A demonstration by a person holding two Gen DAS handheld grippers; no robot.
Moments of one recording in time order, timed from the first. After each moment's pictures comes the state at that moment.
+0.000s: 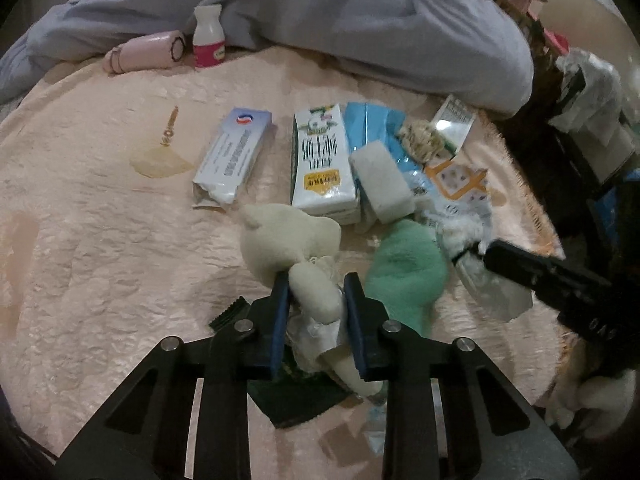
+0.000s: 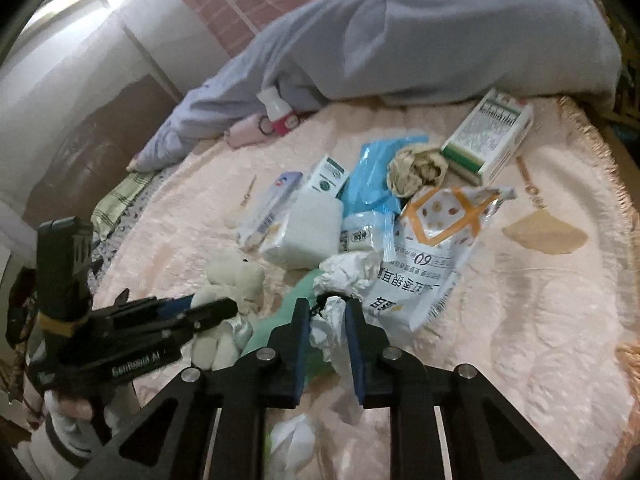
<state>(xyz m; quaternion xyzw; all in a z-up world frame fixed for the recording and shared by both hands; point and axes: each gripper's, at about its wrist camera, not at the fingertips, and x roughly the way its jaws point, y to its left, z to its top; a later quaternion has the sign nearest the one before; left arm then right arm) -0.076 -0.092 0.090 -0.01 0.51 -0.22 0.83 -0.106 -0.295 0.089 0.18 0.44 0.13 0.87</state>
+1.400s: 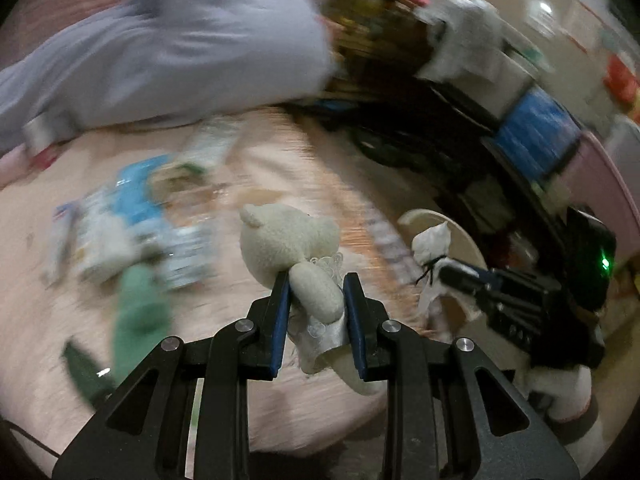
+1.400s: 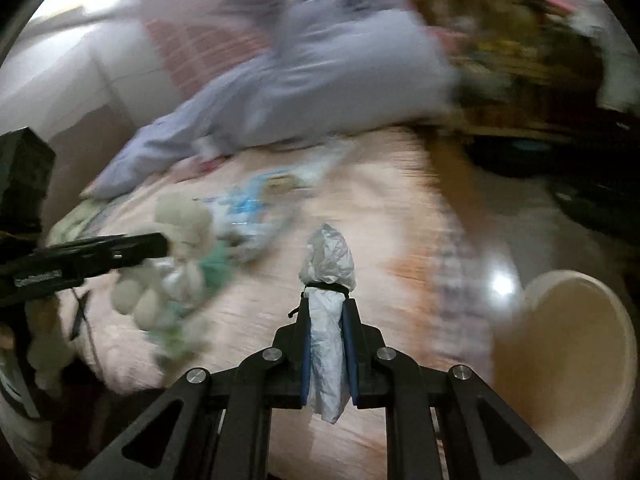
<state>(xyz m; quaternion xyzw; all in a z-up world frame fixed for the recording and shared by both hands) -0.183 -0.275 0.178 0.07 0.46 -0.42 0.78 -0.273 -0.417 0.137 0.15 0.40 -0.02 0.91</state>
